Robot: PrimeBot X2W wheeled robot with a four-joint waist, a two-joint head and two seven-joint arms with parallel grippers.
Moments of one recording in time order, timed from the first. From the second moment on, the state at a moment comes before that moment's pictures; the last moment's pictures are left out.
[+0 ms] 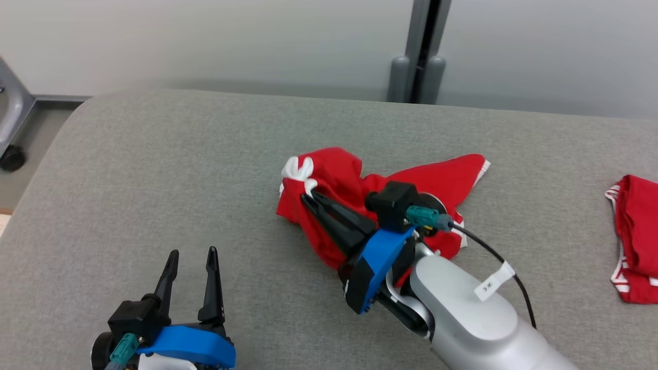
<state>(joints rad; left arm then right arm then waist) -0.07 0.14 -0.22 0.29 -0.38 0.01 -0.26 -0.71 -0.05 0.79 0.59 0.55 0.13 -0.16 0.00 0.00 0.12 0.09</state>
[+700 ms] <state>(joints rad) -0.06 0.16 -0.23 0.26 -0.39 0.03 -0.24 -0.25 -0.17 0.25 0.53 0.29 0.13 -0.06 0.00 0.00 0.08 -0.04</state>
